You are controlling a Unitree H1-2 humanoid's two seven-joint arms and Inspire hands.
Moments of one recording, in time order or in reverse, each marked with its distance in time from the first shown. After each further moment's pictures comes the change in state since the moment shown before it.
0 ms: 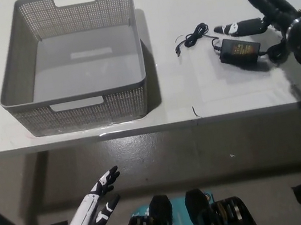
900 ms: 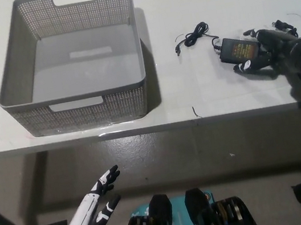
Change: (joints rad) left_arm -0.002 0.000 0.000 -0.009 0.008 0.001 -0.001; right_arm -0.035 0.016 0.113 0.300 -0.022 0.000 0.035
